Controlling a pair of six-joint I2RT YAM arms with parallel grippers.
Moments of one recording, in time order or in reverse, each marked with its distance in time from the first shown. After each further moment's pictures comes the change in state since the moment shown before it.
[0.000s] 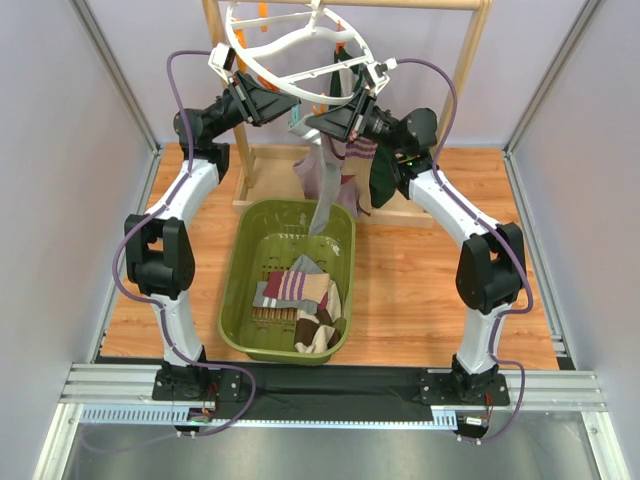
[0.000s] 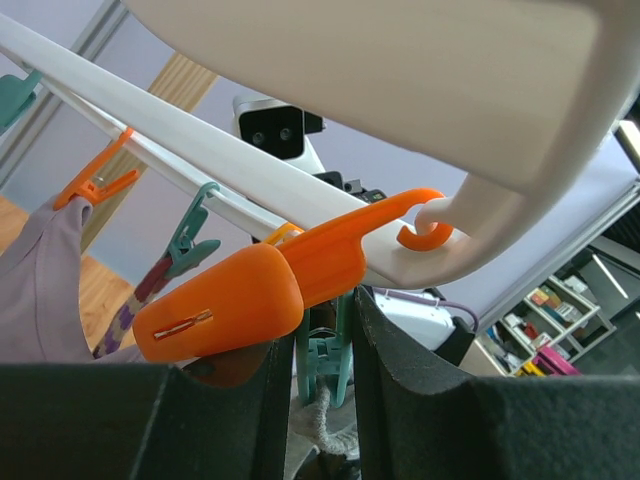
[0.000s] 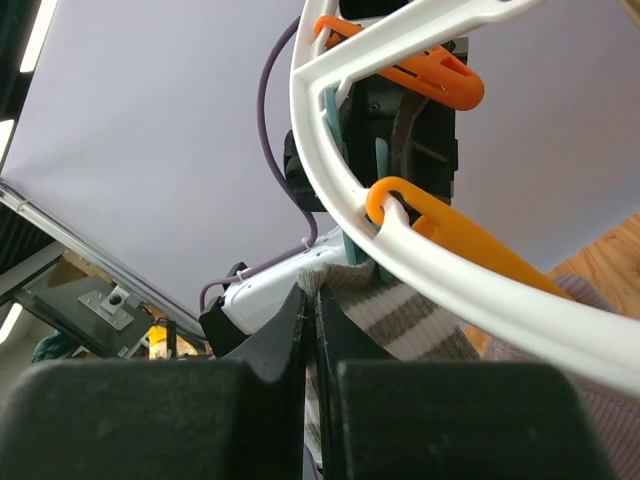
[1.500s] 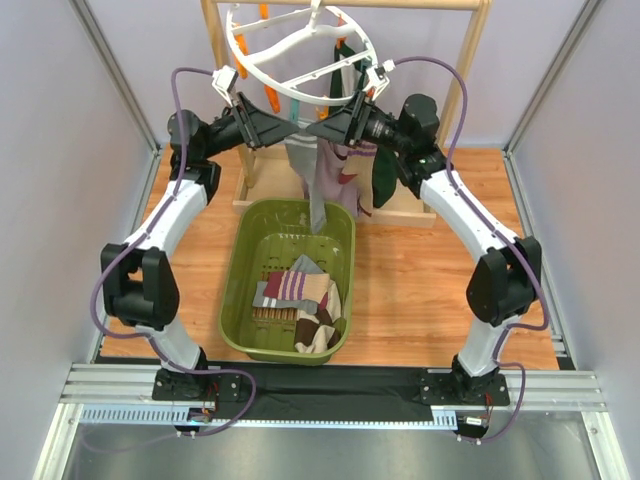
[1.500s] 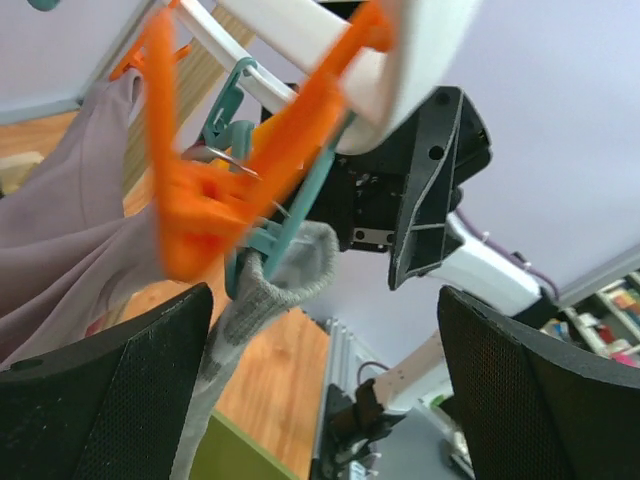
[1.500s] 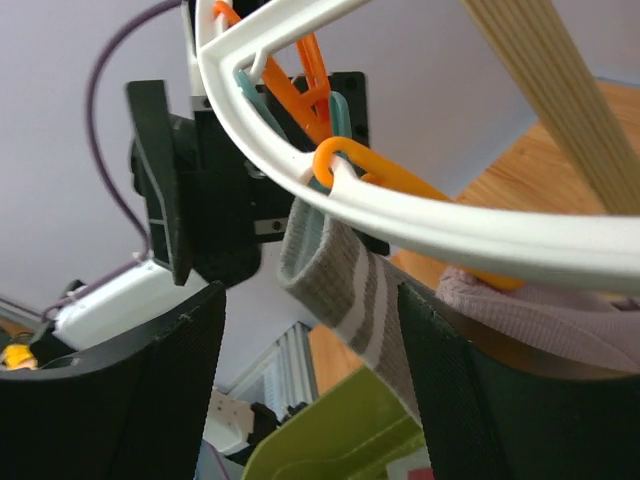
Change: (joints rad) left arm -0.003 -0.240 -0.257 -0.384 0.042 0.359; right arm 0.001 -0.089 0.014 -0.465 0.059 -0.422
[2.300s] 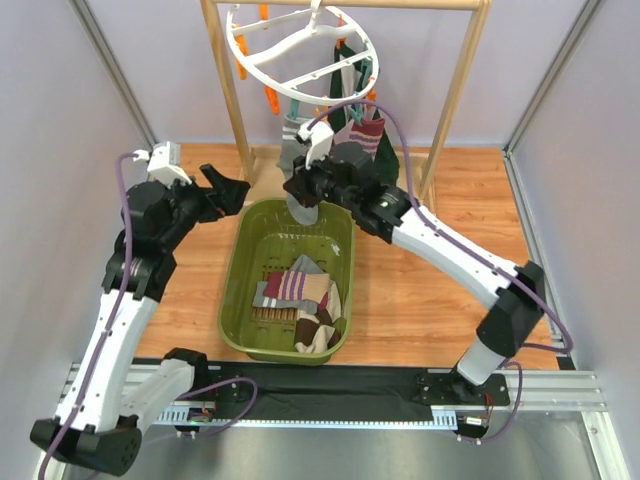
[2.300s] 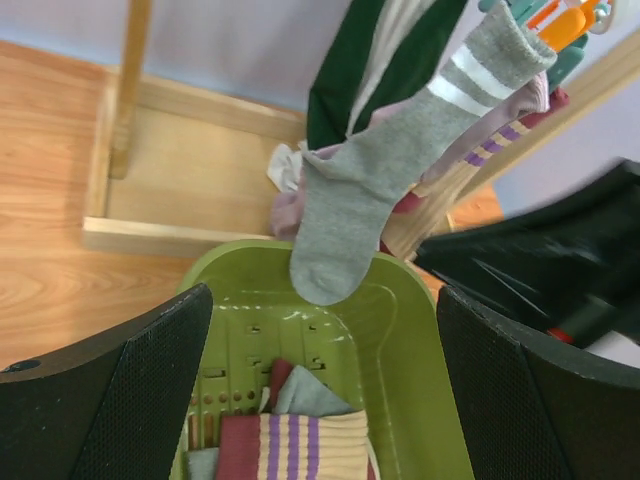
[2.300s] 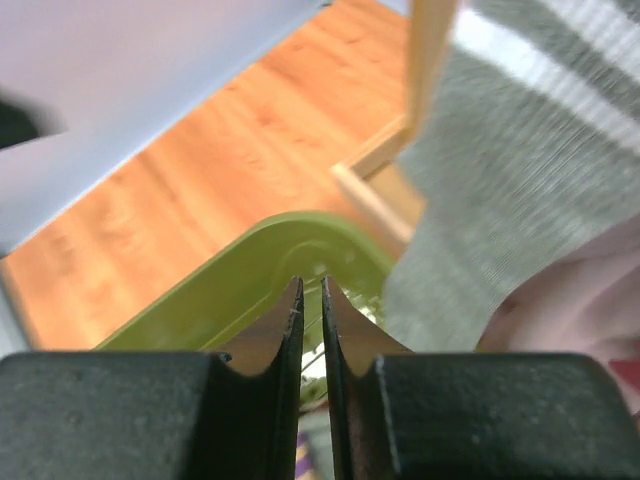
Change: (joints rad) left arm -0.047 -0.810 -0.355 -1.090 -0.873 0.753; right arm 0.403 -0.182 -0.093 -0.573 0.703 -0.813
